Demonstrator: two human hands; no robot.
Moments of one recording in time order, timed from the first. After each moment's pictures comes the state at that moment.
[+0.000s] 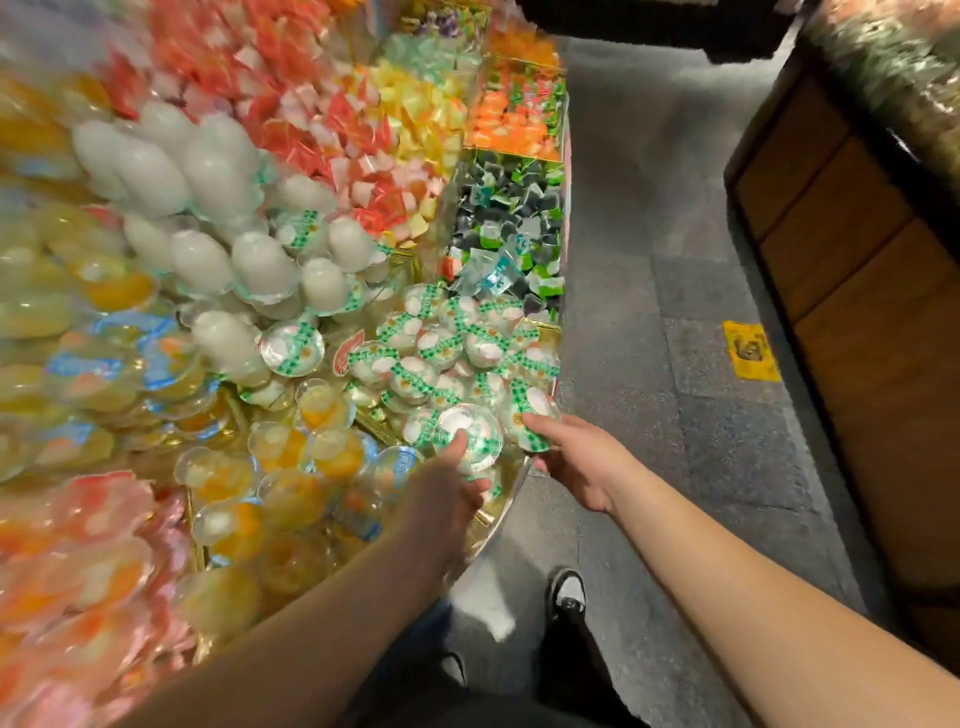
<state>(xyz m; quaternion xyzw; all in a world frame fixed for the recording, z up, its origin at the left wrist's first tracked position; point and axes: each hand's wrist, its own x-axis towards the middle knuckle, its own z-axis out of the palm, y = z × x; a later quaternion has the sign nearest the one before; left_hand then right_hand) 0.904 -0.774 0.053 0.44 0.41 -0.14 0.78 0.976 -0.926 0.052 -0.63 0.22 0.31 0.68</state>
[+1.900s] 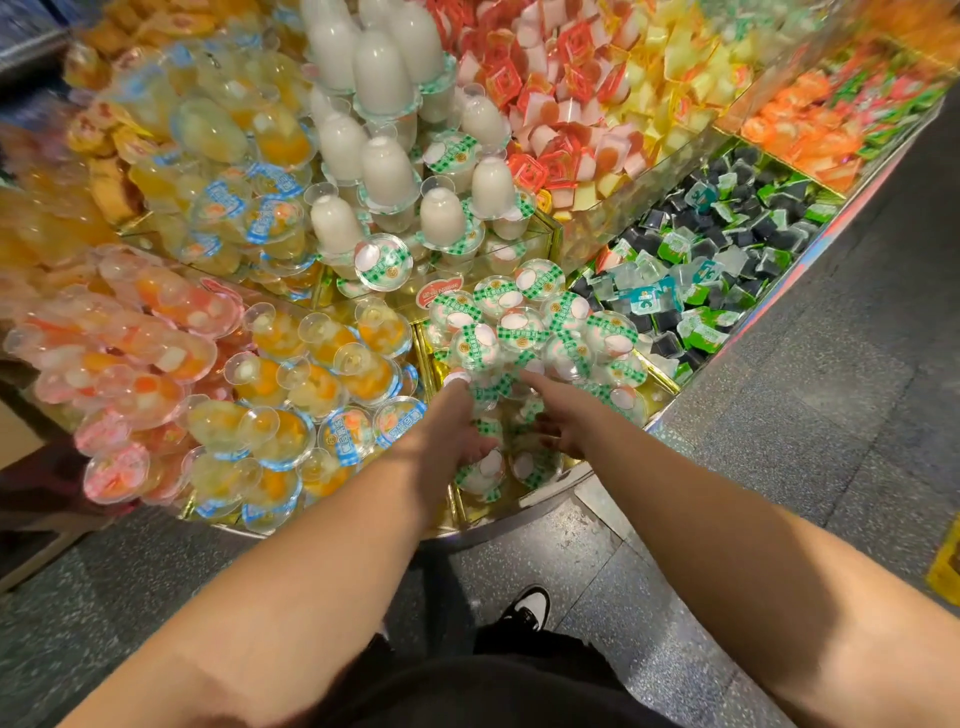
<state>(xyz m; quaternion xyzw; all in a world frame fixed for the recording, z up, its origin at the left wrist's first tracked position) 1.010 -0.786 0.034 0.34 0.63 0.00 0.70 1.122 -0.868 0.013 -0.72 0.06 0.55 0.41</state>
